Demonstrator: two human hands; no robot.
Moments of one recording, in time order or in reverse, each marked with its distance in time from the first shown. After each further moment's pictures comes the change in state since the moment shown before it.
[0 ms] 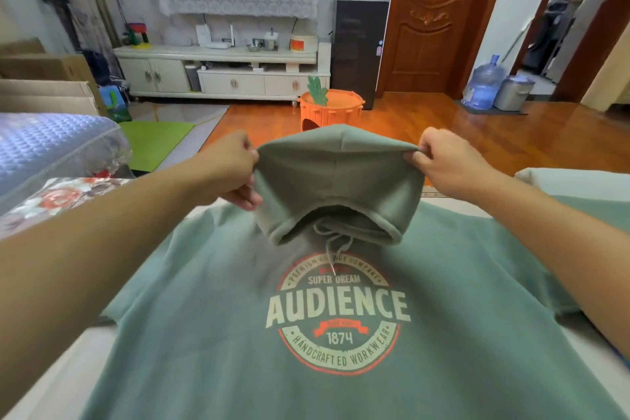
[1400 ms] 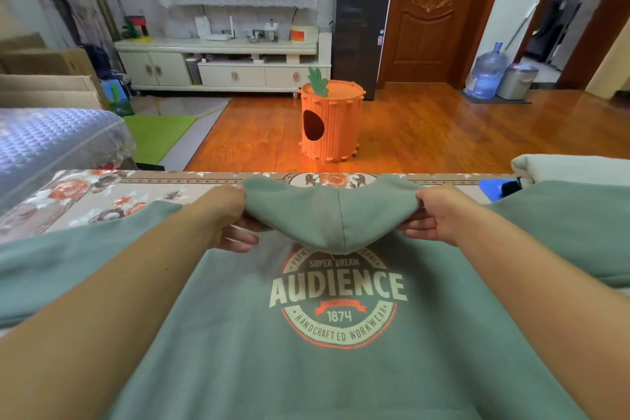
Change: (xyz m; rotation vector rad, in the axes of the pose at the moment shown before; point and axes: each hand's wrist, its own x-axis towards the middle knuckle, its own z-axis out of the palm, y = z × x) left_hand -0.037 -0.052 0.029 -0.221 -0.034 -0.450; right_hand -0.053 -0.001 0.047 0.843 -0.222 0.869
